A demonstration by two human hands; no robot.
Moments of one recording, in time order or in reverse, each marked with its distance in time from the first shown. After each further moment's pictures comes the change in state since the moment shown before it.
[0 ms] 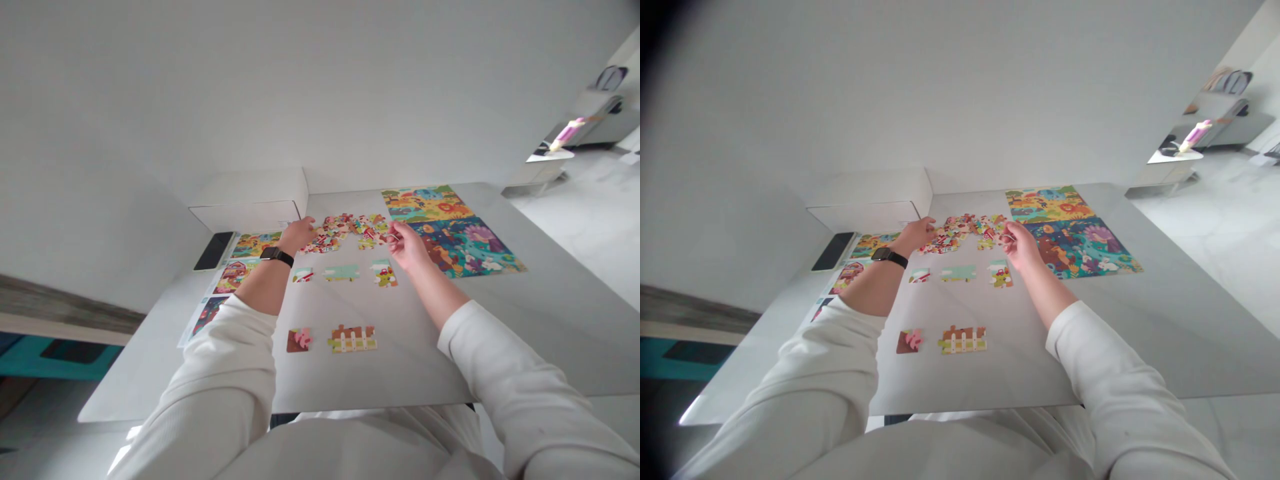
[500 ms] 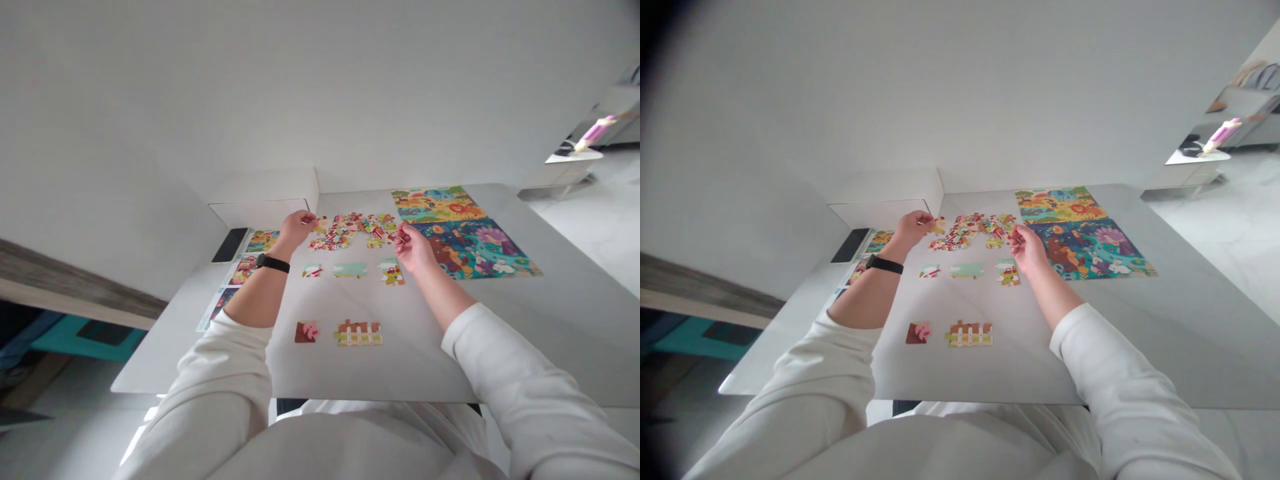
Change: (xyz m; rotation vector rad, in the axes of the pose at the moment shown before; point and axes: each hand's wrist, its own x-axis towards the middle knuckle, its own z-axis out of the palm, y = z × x) left_hand -0.033 0.001 -0.027 -0.527 0.260 -0.079; right_hand -0.004 0.007 -0.002 0.048 0.027 0.041
